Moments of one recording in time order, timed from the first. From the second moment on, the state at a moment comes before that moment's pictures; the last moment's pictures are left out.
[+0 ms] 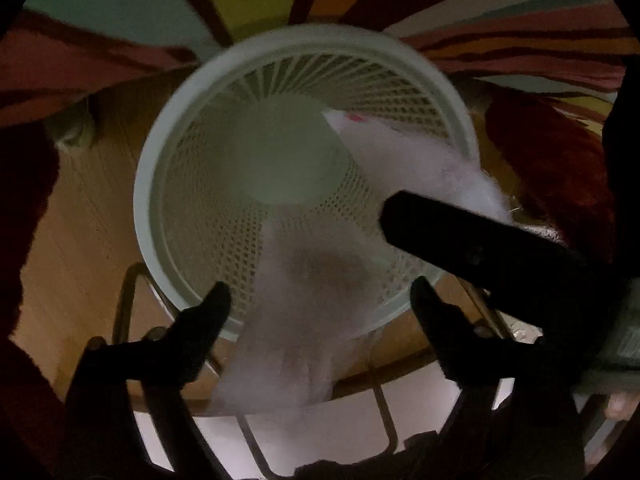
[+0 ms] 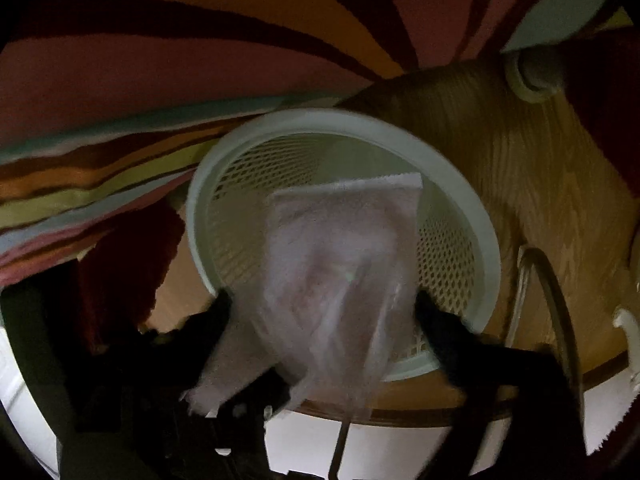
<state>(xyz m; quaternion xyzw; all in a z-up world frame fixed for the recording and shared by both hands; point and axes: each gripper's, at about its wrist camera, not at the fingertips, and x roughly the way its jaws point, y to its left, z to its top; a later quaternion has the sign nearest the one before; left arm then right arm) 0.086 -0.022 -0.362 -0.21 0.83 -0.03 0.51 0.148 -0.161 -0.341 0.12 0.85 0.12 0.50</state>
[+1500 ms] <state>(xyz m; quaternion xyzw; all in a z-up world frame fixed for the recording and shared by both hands) 0.054 0.000 -0.238 -0.15 0.77 -0.01 0.62 0.139 -0.176 -0.212 0.11 0.72 0.18 0.65</state>
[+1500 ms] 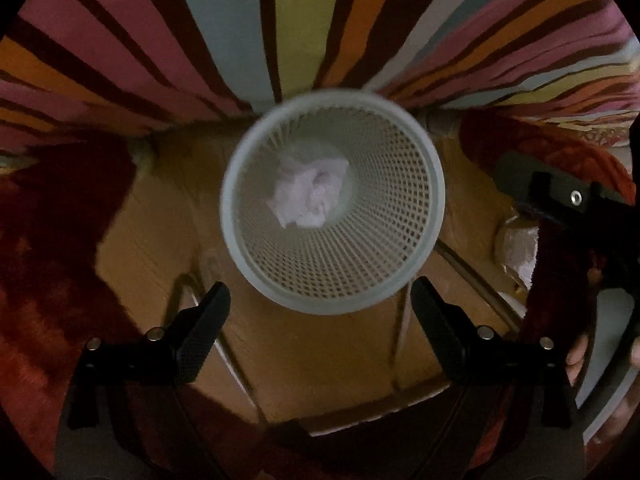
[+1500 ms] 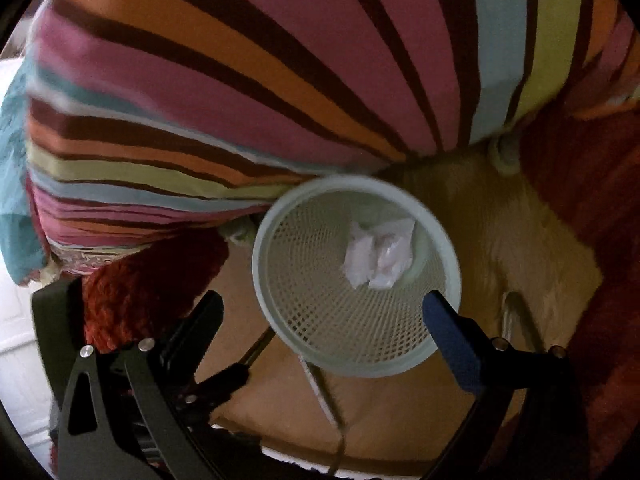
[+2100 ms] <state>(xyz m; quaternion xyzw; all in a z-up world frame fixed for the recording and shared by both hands) 0.064 -0.022 -0.099 0.05 0.49 0.05 0.87 0.132 -0.158 -0.092 -0.03 0.45 0.25 0.86</state>
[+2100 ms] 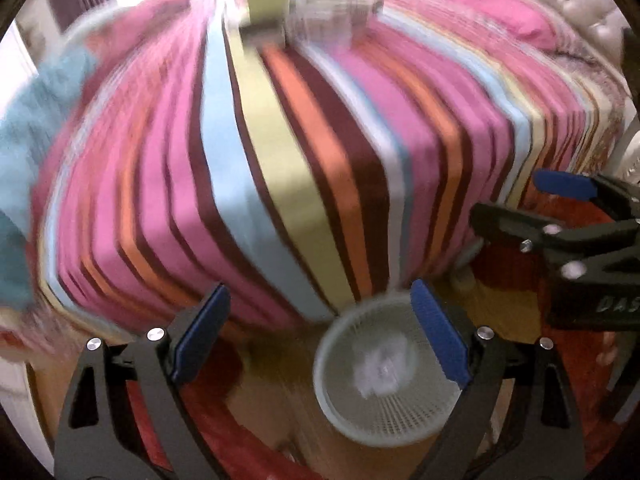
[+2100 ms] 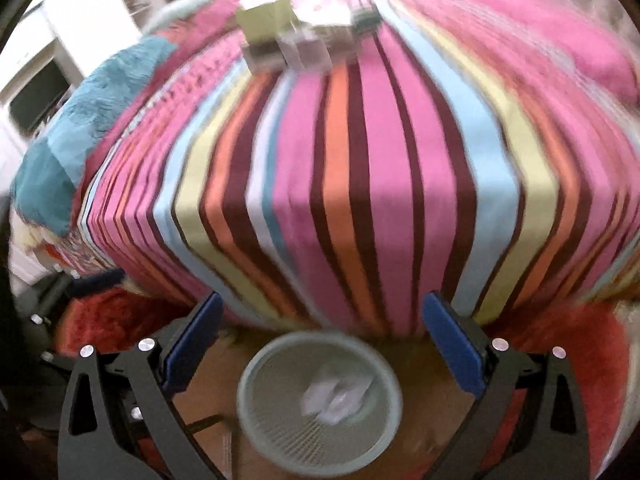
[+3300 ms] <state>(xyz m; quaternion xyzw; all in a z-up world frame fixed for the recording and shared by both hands) 0.142 0.007 -0.009 -0.02 0.33 0.03 0.94 0.200 -0.154 -0.025 -0.11 0.26 0.25 0.93</state>
